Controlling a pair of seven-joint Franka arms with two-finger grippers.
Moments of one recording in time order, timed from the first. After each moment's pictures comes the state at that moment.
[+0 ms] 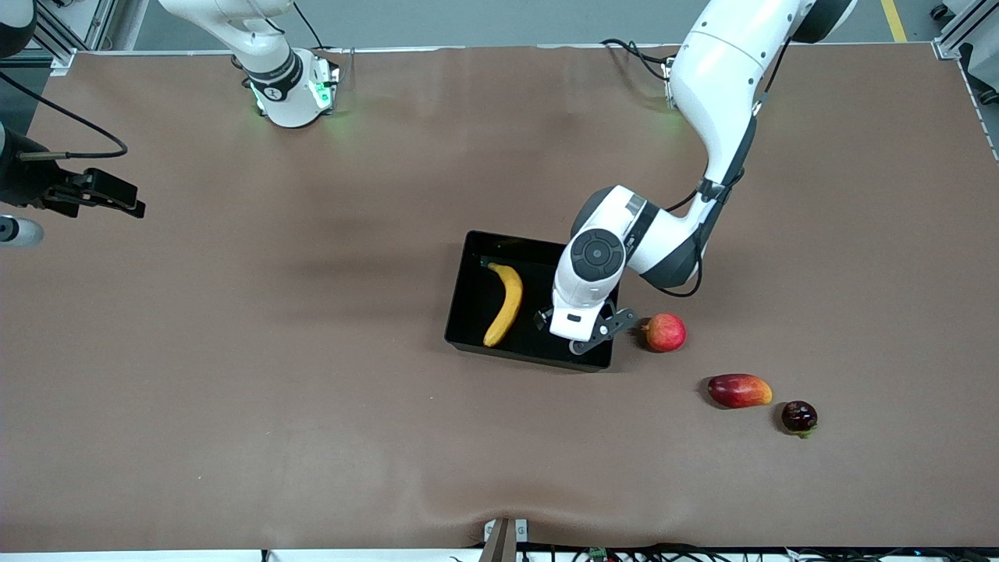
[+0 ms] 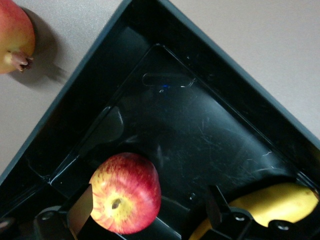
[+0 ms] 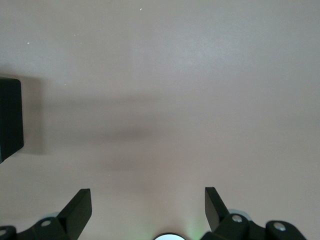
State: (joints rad) left arm -0.54 0.71 -0.08 -1.49 0.00 2.14 -1.13; right arm 0.02 0.07 -0.02 -1.48 0.03 1.43 0.03
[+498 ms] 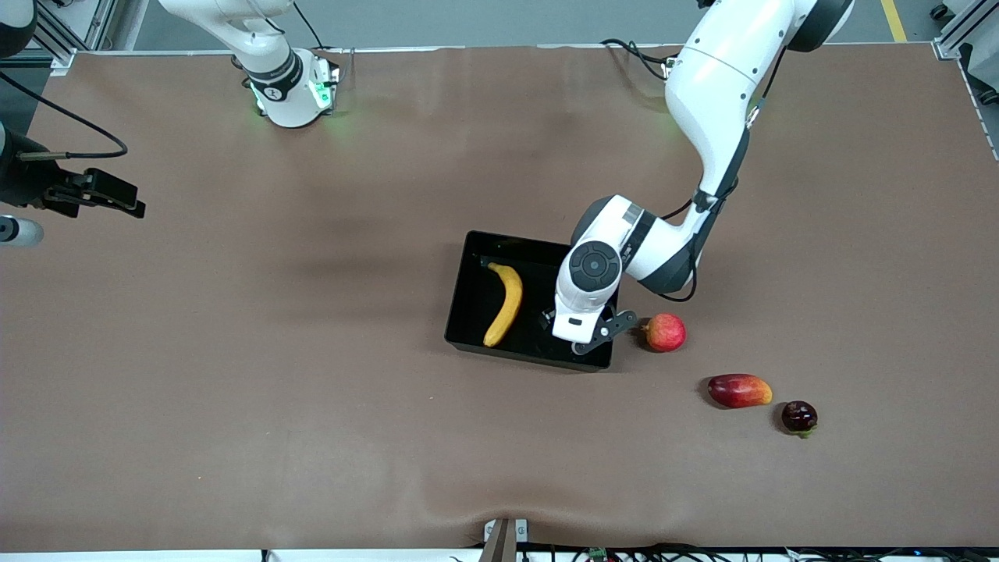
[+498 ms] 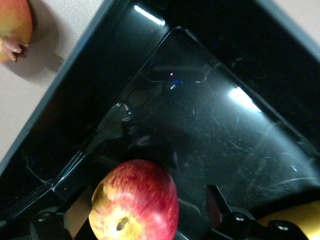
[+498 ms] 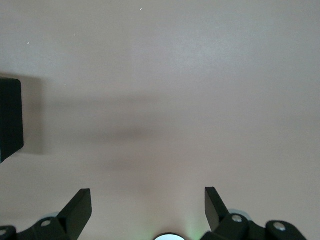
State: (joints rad) left arm -0.54 0.74 -0.08 -1.52 0.00 2.14 -1.13; right arm 0.02 0.07 -0.02 -1.48 0.03 1.43 0.03
